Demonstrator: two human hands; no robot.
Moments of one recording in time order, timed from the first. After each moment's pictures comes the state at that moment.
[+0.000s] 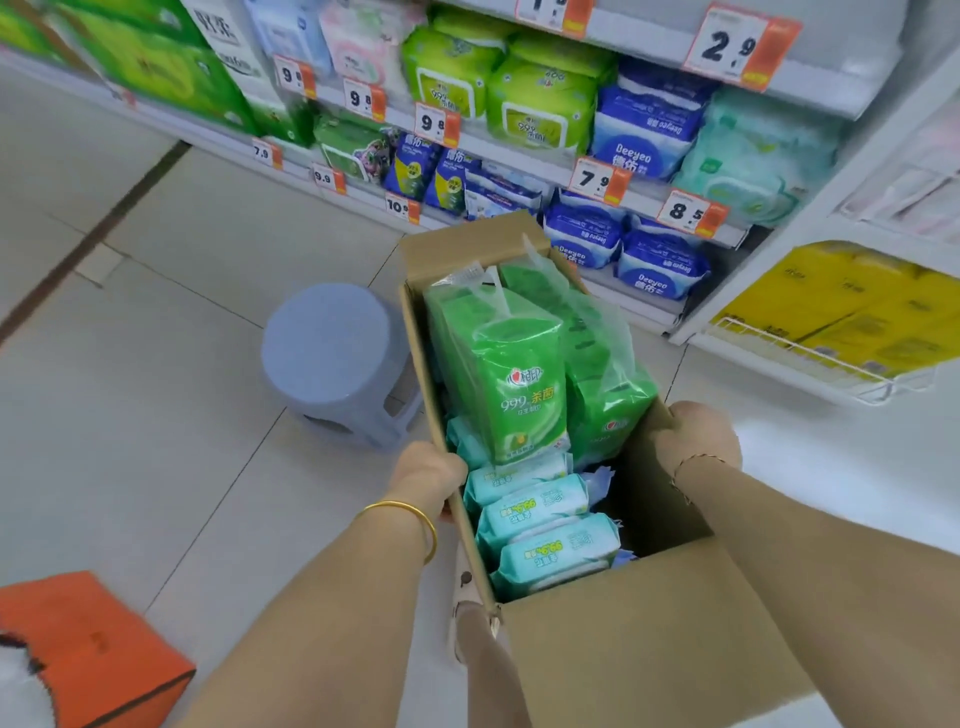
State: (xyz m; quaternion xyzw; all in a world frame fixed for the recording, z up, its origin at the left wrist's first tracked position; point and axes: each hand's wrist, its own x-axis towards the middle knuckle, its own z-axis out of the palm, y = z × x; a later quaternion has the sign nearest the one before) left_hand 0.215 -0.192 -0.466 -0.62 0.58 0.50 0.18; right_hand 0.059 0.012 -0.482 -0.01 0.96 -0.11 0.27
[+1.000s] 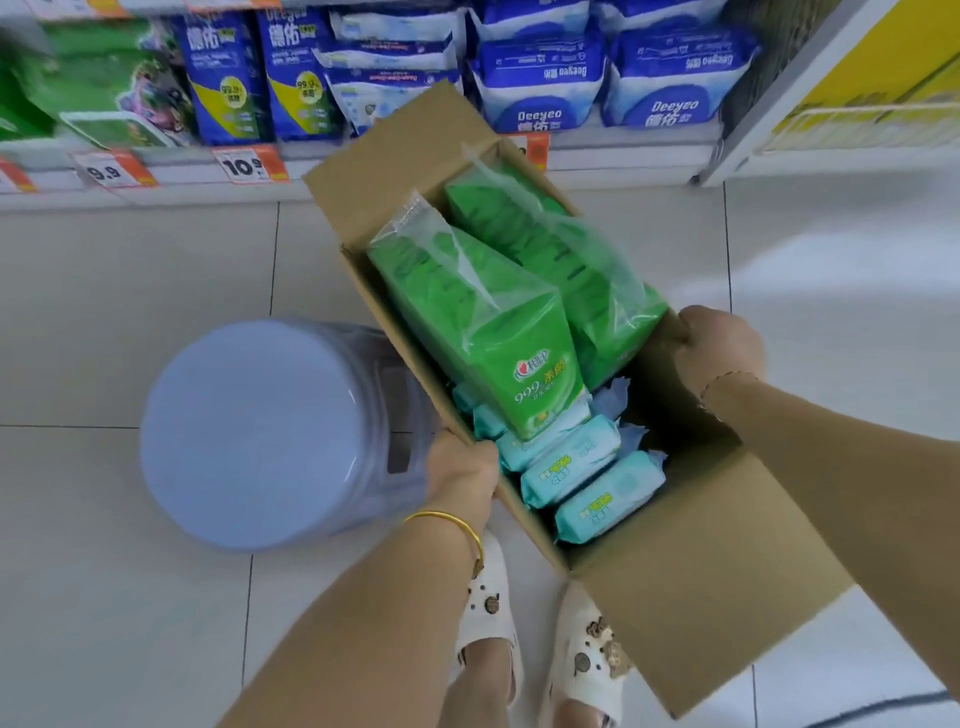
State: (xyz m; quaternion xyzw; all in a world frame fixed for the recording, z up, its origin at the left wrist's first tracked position) left_hand 0.131 -0.316 -0.709 -0.55 0.64 0.48 0.23; right_hand 0.017 -0.100 -0.698 0.10 0.97 -0.10 0.21
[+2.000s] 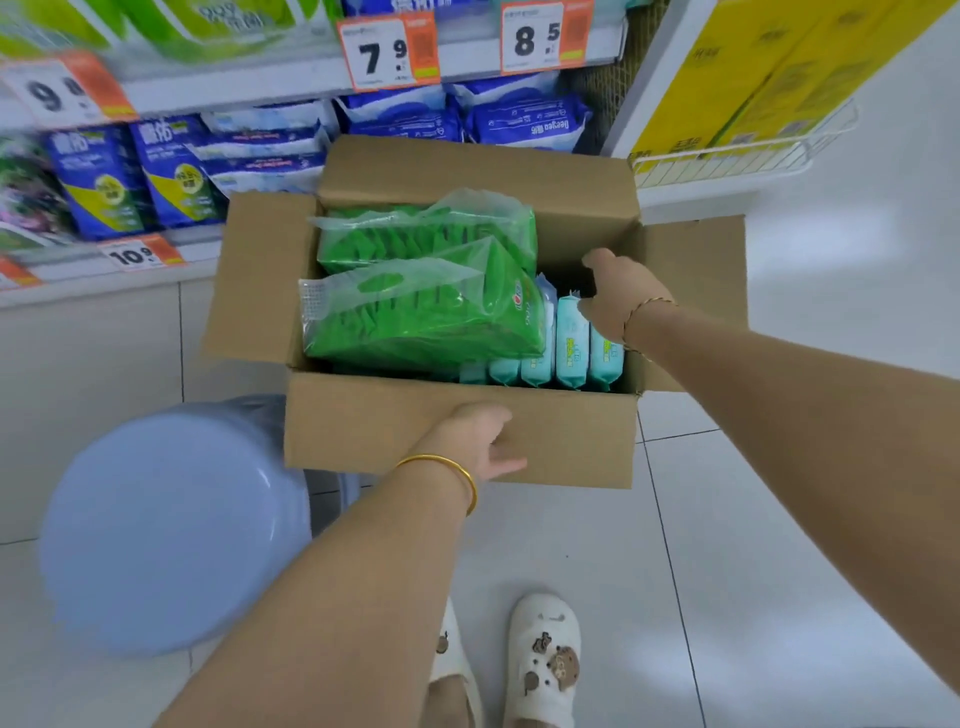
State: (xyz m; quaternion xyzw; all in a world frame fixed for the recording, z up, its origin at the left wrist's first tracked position) left_hand 0.038 -0.224 -0.661 -0.48 0.51 0.57 0.44; right_hand -0.052 -0.067 -0.629 0.08 0.96 -0.13 0.25
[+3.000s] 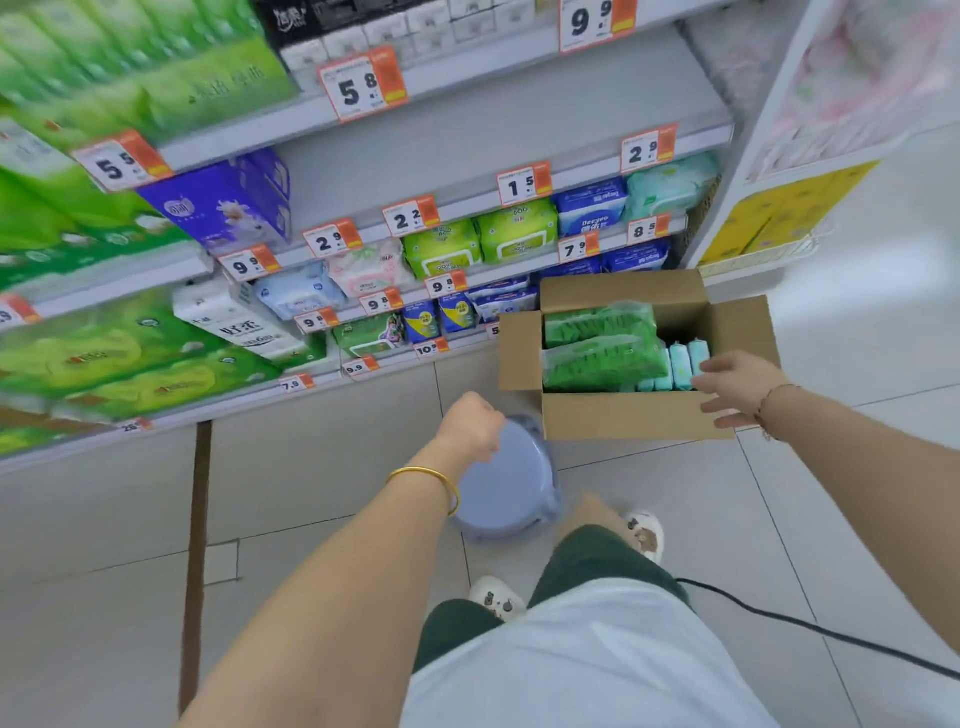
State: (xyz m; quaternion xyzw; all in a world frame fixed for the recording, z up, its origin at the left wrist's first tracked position) left_hand 0.125 -0.521 -0.214 -0.26 0.81 0.39 0.35; right_hand 0.128 -0.233 -0.238 0.34 0.78 -0.44 0.29
